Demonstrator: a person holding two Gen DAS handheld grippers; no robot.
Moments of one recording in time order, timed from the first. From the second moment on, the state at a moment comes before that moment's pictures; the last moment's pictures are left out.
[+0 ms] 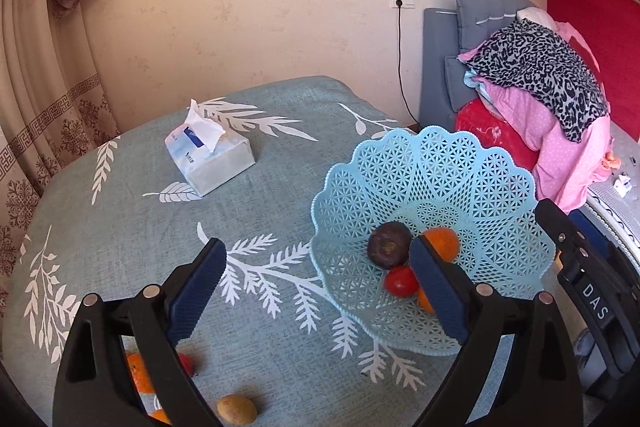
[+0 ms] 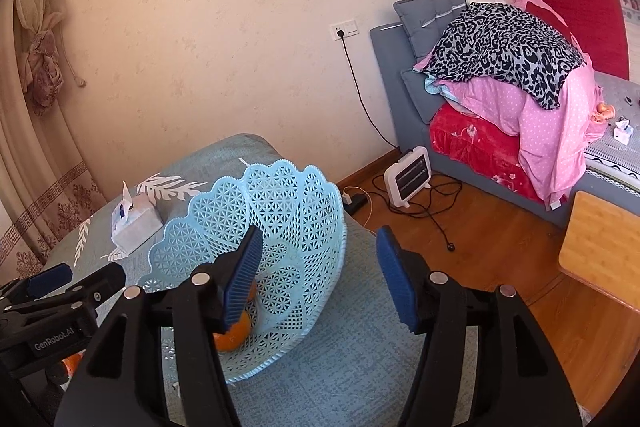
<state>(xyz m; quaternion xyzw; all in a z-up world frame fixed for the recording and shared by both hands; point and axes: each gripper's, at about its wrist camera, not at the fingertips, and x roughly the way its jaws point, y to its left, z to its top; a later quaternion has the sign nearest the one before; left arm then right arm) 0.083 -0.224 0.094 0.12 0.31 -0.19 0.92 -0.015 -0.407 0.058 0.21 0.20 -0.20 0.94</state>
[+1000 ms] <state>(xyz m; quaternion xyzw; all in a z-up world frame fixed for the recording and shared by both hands) 0.067 -0.029 0.078 0.04 0.35 -0.04 0.94 -0.021 -0.380 0.062 0.17 0.21 -0.18 0.95</state>
